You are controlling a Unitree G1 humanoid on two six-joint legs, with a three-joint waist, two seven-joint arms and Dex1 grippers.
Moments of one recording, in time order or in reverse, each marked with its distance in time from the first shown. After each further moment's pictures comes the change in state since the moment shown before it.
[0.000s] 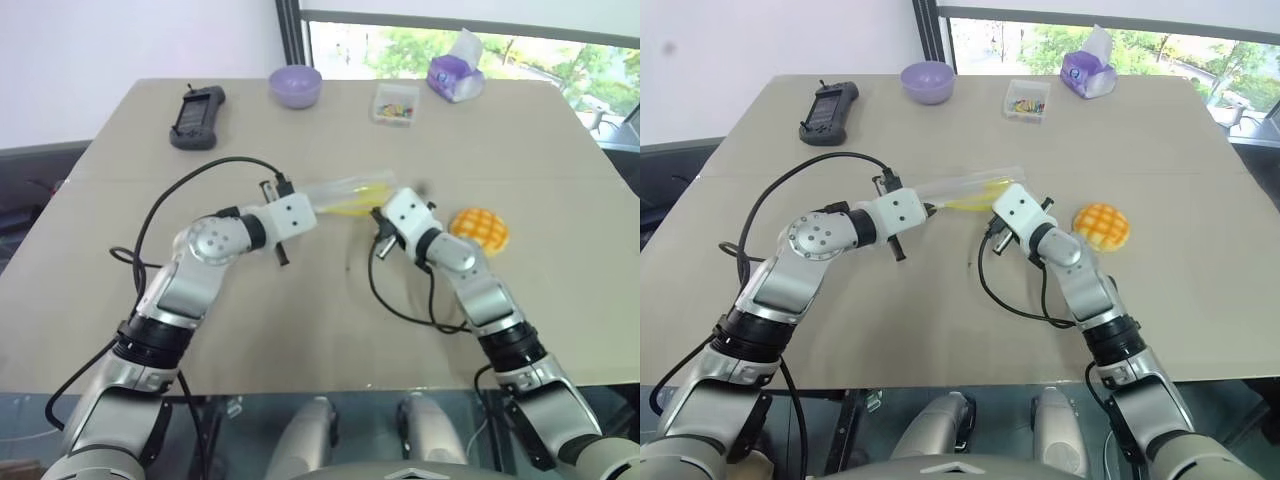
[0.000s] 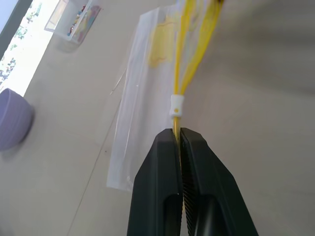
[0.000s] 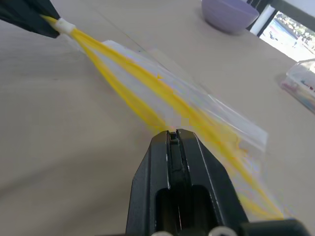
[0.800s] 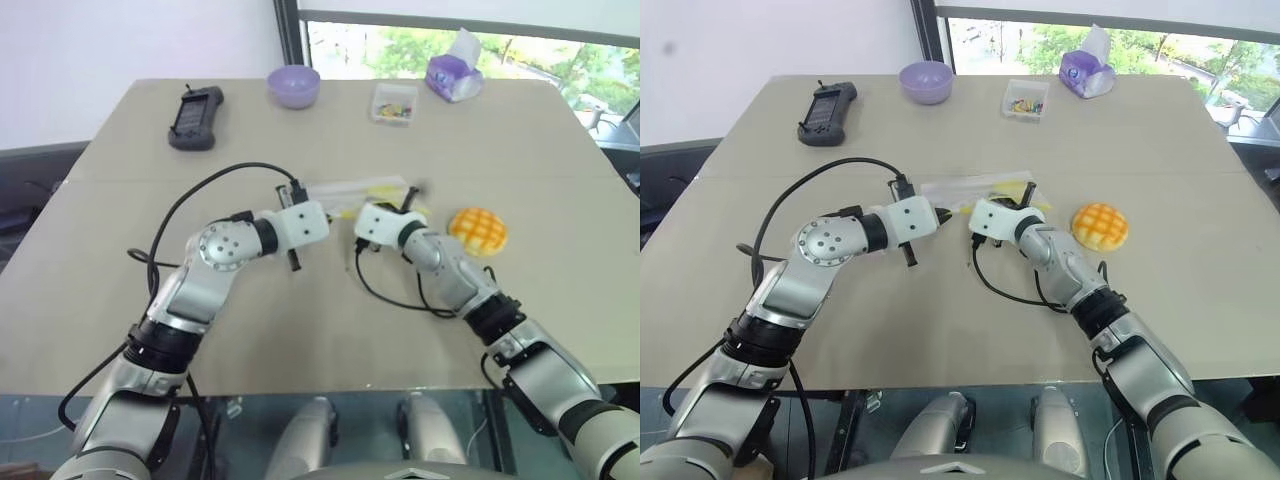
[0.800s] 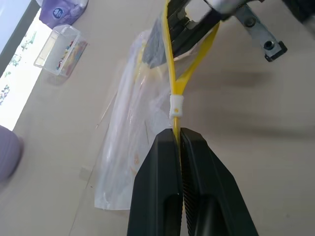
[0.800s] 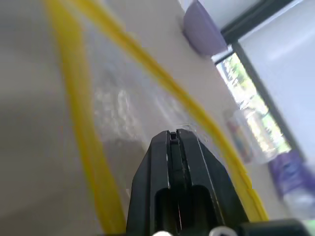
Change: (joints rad) left arm 0.009 -0.040 -0.013 -0.033 -0.001 -0.054 -0.026; right arm -0.175 -0.067 0.239 0.355 -0.339 -0.280 -0.292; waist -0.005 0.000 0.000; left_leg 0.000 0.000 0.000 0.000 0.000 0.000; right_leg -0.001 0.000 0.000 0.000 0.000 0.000
